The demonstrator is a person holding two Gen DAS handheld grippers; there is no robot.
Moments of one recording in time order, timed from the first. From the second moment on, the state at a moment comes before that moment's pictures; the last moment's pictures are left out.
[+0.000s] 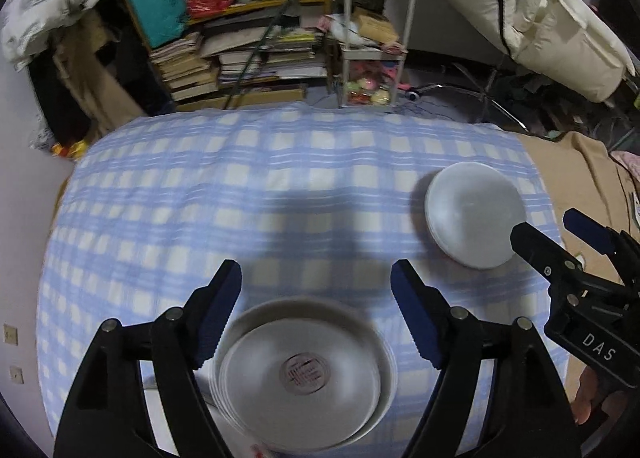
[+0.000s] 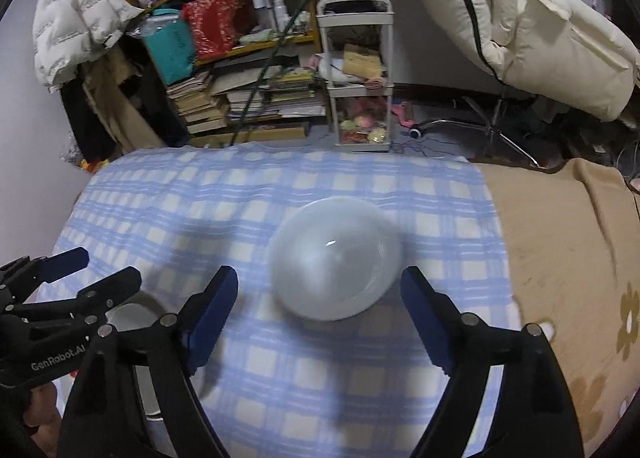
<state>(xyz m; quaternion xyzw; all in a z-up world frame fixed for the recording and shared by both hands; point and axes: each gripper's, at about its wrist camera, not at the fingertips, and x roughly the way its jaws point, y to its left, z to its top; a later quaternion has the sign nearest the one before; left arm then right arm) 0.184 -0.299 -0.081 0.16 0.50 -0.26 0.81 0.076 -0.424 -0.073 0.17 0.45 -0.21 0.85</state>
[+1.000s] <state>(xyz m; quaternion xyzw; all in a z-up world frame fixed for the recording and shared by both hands) 0.196 -0.401 -0.152 0.17 0.56 -0.37 0.72 0.092 -0.488 -0.160 0.24 0.54 -0.18 0.78</state>
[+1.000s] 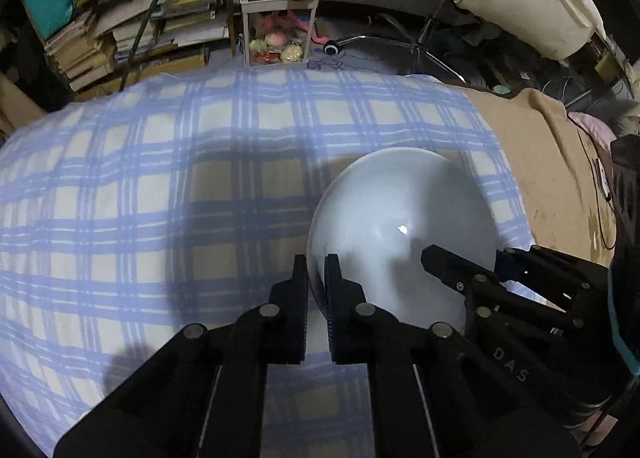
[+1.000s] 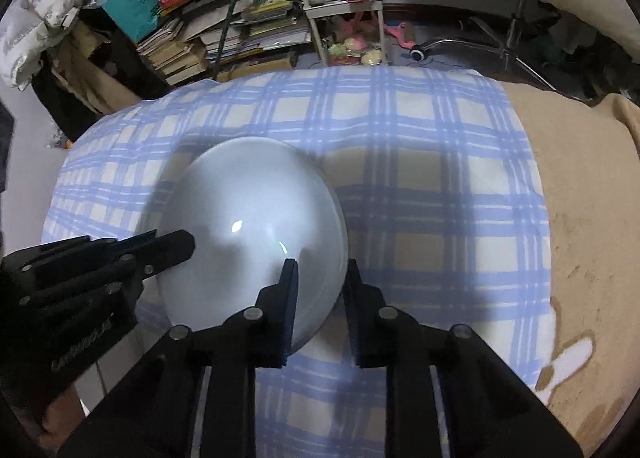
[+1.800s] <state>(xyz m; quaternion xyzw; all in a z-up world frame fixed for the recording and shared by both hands) 0.161 -0.277 -0.056 0.18 0.51 -0.31 0.79 0.066 -0.378 -0.080 0.26 0.48 -0.12 0.83</state>
